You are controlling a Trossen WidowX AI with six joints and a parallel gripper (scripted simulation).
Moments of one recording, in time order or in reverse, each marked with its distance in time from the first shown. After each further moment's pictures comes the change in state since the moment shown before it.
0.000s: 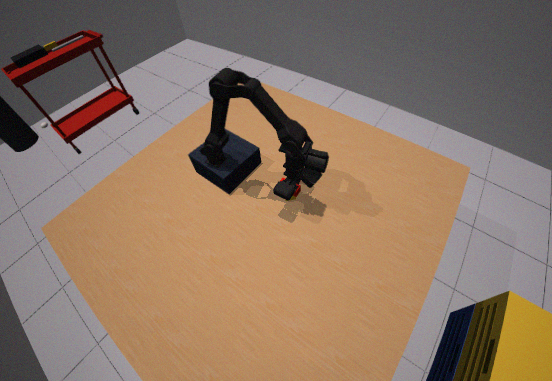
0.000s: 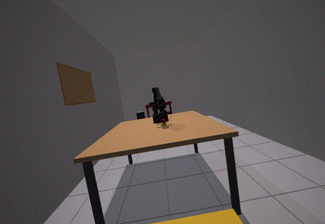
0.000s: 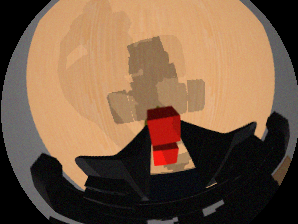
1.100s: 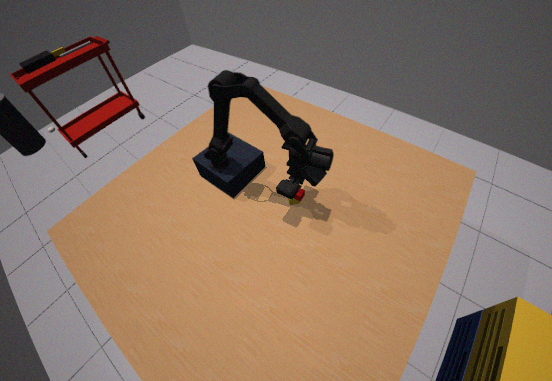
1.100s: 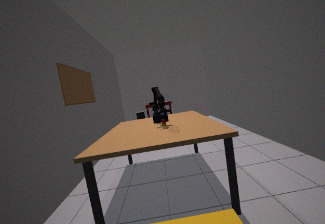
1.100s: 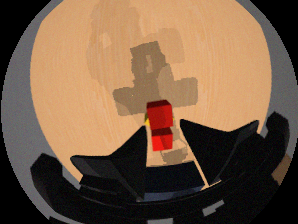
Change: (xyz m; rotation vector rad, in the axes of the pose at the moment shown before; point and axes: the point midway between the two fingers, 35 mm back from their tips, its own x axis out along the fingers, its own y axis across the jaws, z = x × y) arm -0.029 0.000 -0.001 0.003 0.006 -0.001
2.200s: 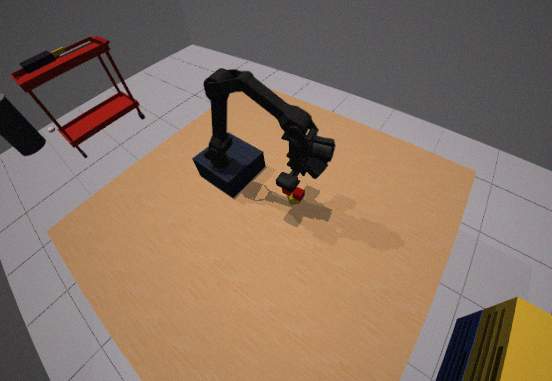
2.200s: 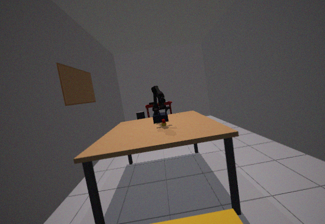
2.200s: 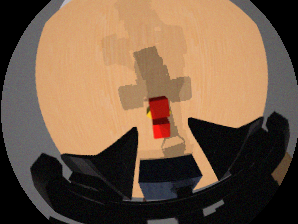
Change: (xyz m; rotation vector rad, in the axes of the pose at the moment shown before) arm -0.035 0.004 0.000 0.008 -0.004 0.002
